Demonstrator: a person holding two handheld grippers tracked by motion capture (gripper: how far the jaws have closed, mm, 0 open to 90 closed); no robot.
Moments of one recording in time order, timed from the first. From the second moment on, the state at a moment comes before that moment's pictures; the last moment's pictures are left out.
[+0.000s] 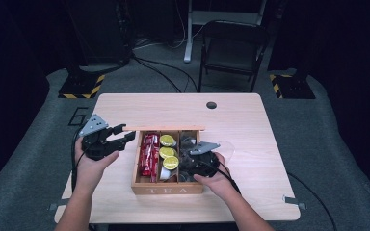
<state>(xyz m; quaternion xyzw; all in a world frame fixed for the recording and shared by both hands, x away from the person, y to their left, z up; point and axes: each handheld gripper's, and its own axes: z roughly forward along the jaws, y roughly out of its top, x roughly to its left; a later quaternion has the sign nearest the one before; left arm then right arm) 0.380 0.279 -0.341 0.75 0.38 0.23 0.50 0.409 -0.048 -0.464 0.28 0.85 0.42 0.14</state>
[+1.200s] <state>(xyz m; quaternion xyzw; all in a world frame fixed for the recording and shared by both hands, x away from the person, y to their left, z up) 0.378 0.280 -0.342 0.74 0.38 0.23 0.50 0.408 -0.046 -0.463 0.27 0.86 0.42 0.12</state>
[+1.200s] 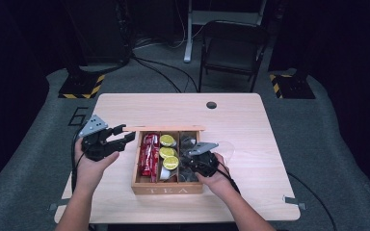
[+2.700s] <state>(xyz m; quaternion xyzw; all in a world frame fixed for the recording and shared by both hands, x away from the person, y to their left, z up) 0.385 0.282 -0.340 0.74 0.38 0.22 0.51 0.398 -0.101 -0.415 0.32 0.80 0.48 0.17</state>
